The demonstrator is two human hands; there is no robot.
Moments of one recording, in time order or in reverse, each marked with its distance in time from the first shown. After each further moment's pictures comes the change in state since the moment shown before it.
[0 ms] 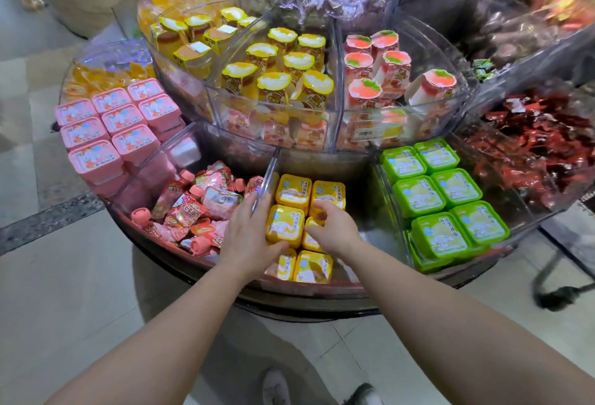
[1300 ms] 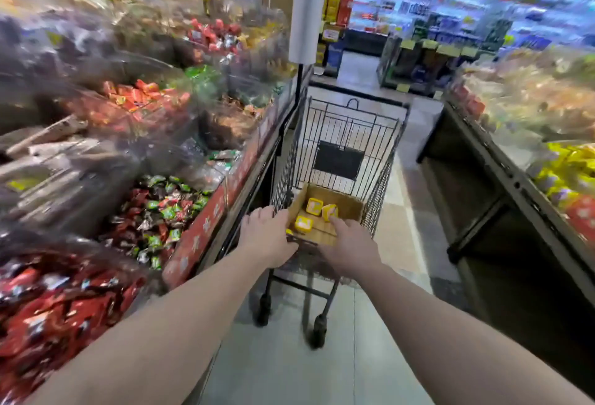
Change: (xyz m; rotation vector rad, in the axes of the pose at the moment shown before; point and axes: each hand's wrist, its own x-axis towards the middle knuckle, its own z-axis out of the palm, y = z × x) left_hand 0.194 0.864 0.343 0.251 -0.279 0.815; right_hand -0.045 0.546 -0.673 -0.291 0.630 0.563
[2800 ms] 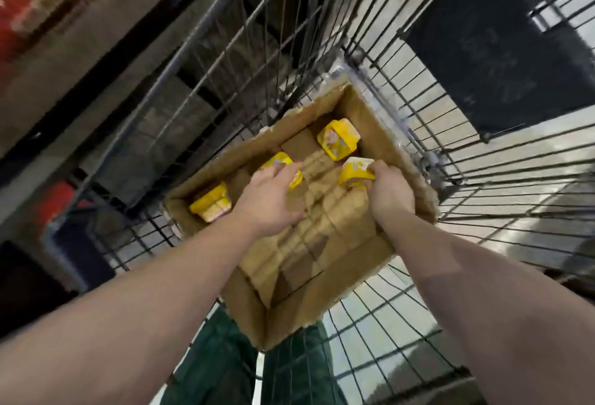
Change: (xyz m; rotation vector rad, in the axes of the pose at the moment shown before) left_hand 0.464 0.032 0.350 -0.513 -0.425 -0.625; right_hand 0.630 0.245 0.267 -0.199 -0.593 -0.170
